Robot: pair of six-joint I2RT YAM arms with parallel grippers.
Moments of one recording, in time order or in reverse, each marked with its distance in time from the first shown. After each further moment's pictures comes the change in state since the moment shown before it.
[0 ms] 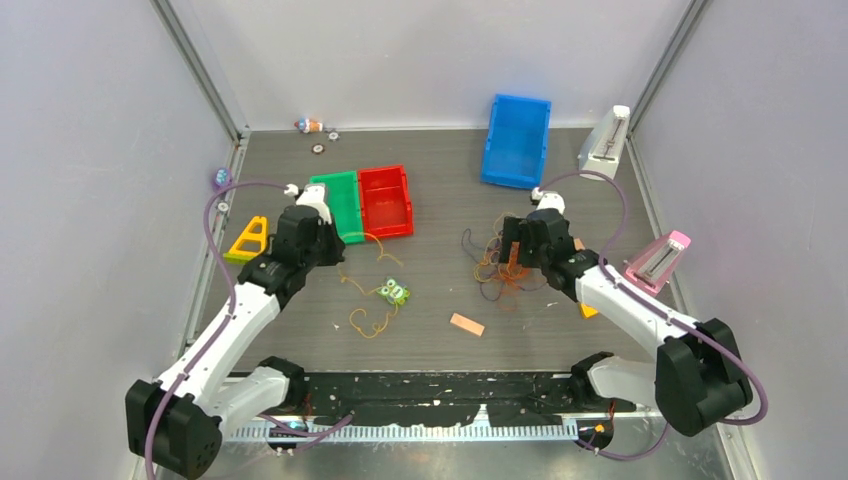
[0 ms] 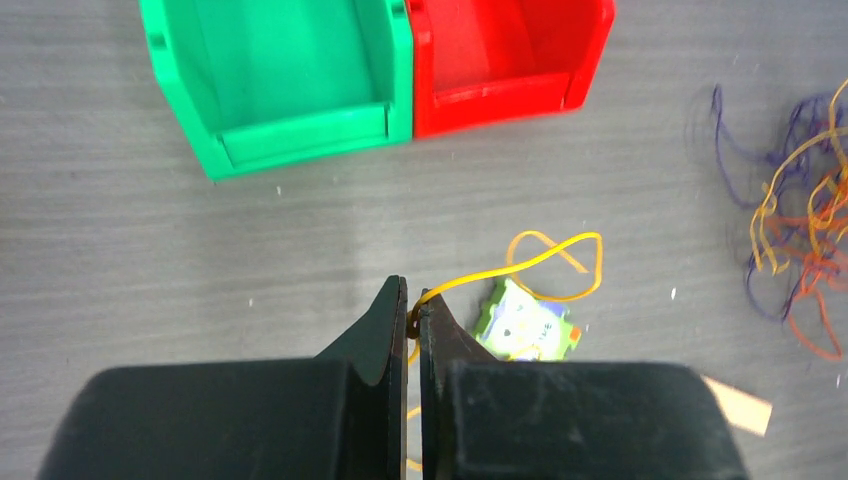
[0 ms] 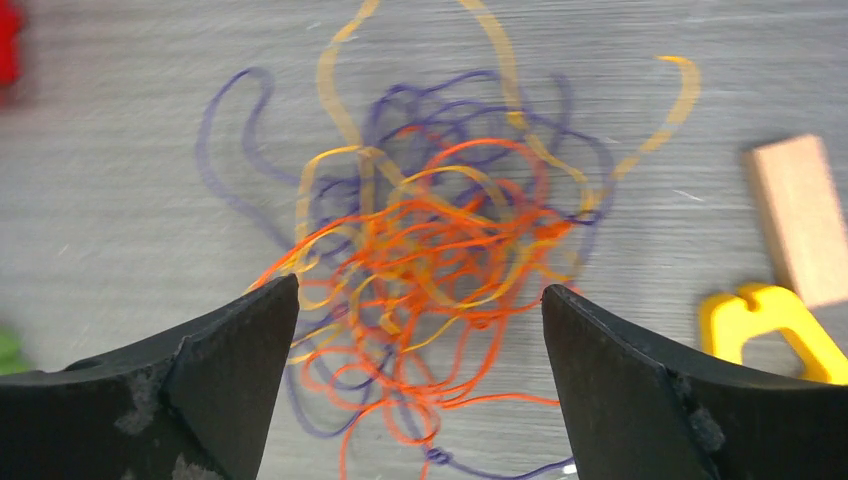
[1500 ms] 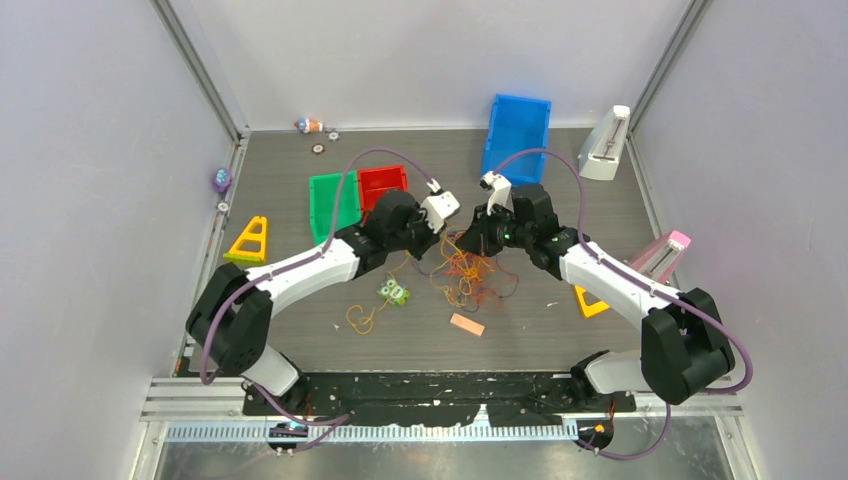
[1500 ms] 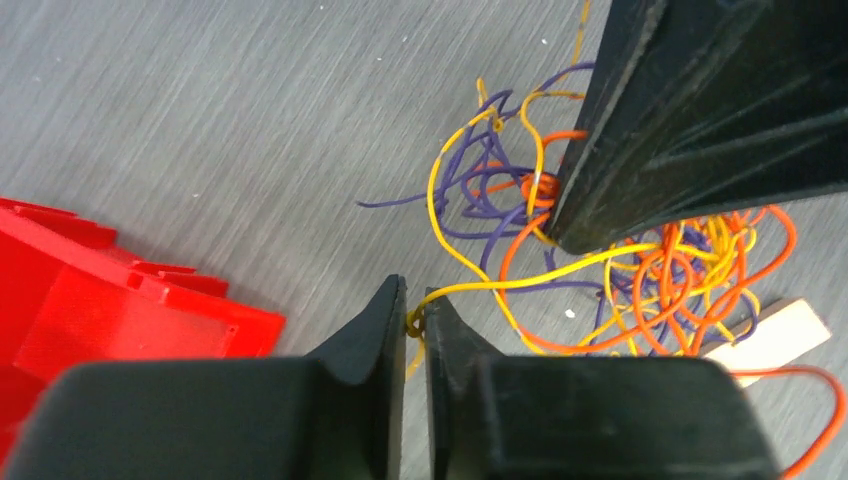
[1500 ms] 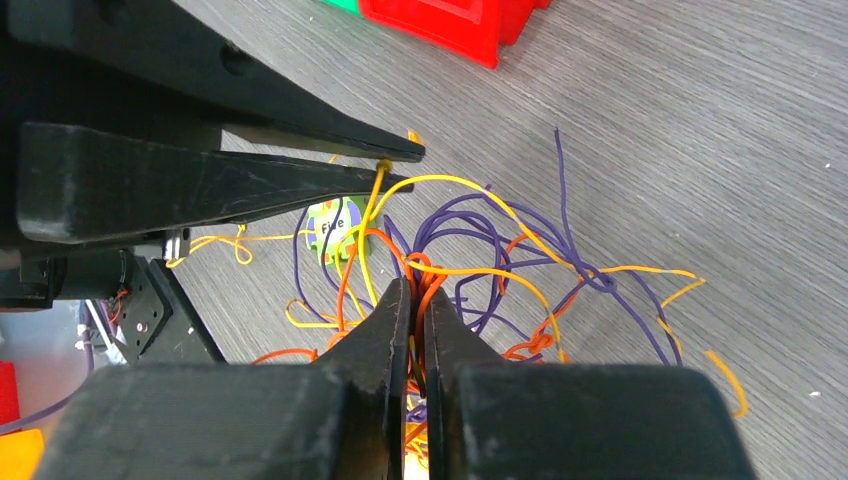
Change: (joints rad) left arm -0.363 0.541 0.224 0.365 0.287 0.573; right arm 0.066 0.142 0.176 0.148 -0.730 -0.124
